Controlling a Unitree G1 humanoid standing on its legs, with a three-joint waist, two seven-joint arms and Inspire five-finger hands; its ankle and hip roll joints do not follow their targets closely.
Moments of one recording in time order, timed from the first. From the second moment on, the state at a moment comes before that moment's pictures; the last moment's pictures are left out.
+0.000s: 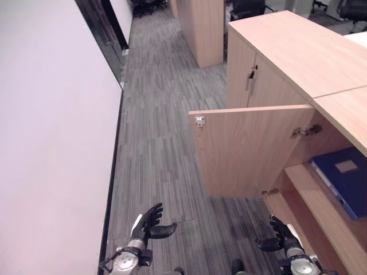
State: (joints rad) left arm 0.13 0.28 -0.20 0.54 -0.25 -0.13 0.01; right arm 0.15 -0.40 0.10 0.62 0.02 -0.06 -0.13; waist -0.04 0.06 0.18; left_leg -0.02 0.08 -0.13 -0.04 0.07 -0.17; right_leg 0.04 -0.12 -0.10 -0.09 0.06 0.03
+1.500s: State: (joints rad) left arm -0.36 0.60 -0.05 0.84 -0.35 -0.11 0.15; right arm 0.28 -0.31 0.18 0.59 0.00 -0.03 -0.05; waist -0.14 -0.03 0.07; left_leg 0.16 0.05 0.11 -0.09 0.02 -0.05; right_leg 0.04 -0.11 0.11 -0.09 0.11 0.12
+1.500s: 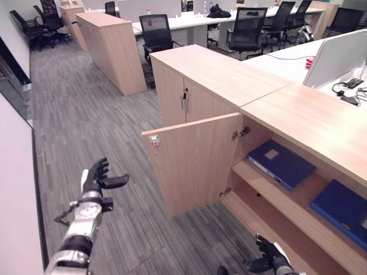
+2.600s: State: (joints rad) left arm -0.32 0.44 -0.20 0.48 -0.43 -0.17 0.18; right arm 0.26 -0.31 0.18 0.61 0.00 -0.04 -0.06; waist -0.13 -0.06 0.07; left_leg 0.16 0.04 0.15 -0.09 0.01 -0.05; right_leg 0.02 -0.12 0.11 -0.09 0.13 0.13
